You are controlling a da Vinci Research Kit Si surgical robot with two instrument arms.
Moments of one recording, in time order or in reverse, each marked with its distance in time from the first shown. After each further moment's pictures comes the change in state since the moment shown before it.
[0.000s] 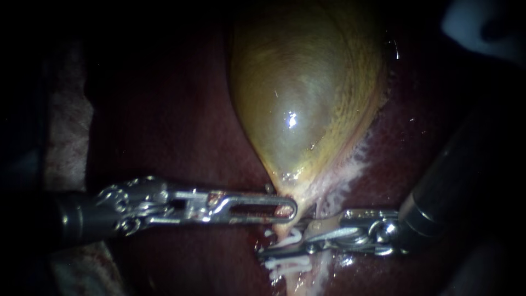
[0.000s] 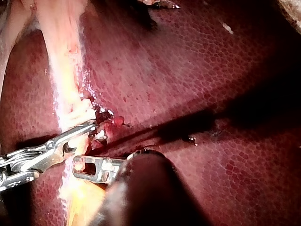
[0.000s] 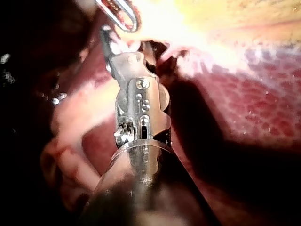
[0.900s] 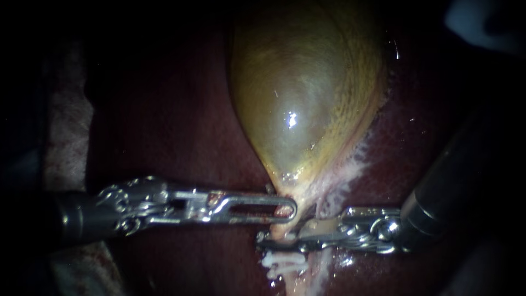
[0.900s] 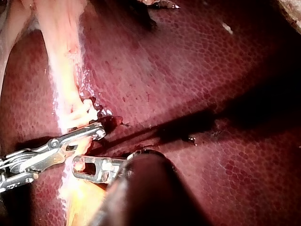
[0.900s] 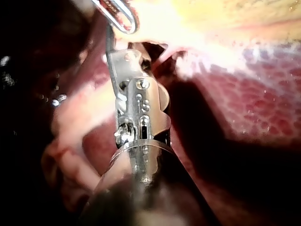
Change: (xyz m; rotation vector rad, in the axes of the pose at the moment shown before) right arm 0.000 0.000 0.000 0.003 -0.001 0.004; left arm 0.000 0.000 0.000 -0.001 0.000 0.001
